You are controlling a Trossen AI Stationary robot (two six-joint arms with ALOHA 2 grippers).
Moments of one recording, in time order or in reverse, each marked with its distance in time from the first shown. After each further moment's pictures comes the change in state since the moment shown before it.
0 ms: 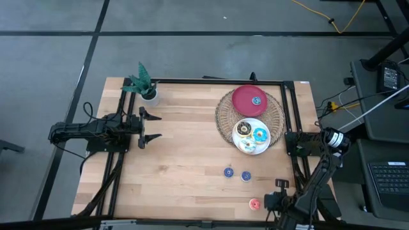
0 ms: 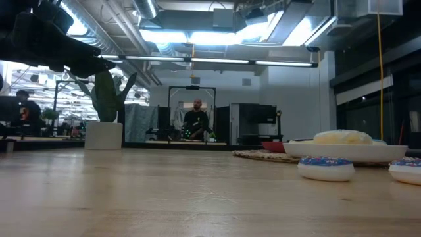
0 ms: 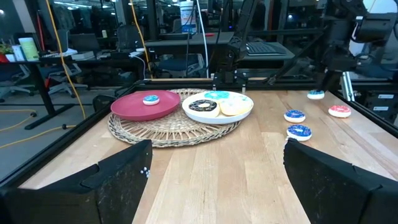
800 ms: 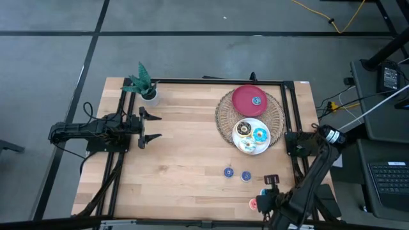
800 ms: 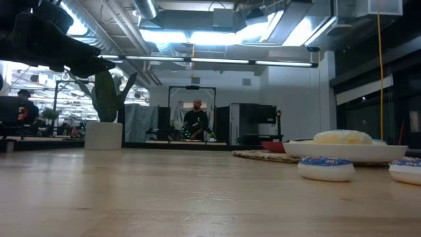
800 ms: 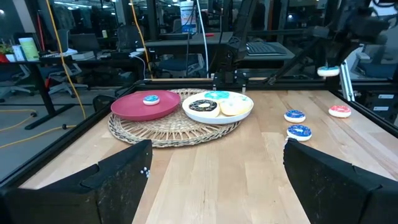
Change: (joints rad) left arm 0.000 0.000 0.000 0.000 0.000 0.000; right arm -0.132 -0.002 0.340 -0.334 0.066 -0.379
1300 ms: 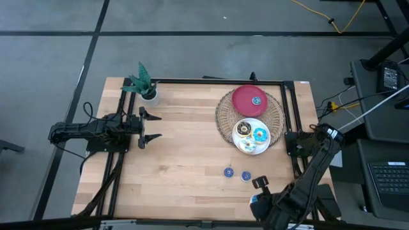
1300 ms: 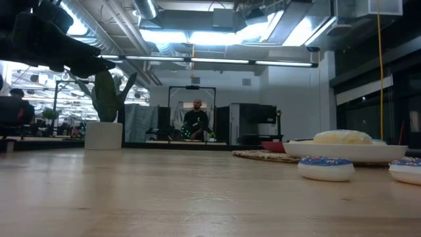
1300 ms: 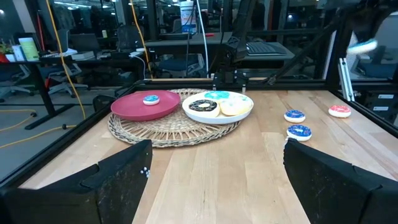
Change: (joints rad) left arm 0.000 0.000 0.000 0.000 0.000 0.000; right arm -0.070 0.000 0.249 0.004 0.000 -0.327
